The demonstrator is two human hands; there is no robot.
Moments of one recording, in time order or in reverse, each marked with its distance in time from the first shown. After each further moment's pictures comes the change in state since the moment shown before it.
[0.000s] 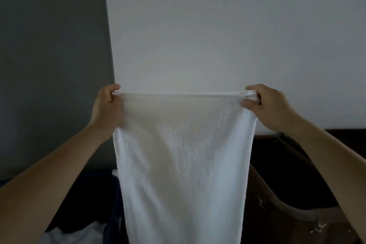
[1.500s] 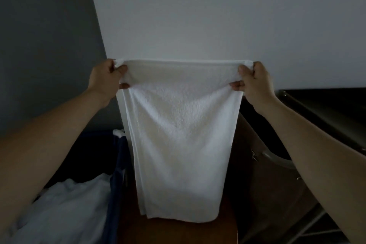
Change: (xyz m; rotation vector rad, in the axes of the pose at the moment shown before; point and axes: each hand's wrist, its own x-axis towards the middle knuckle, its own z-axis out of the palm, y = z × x) left_hand 0.003 -0.058 0.031 -0.307 -0.181 -0.186; right_hand -0.030 0.017 0.074 0.611 0.111 0.327
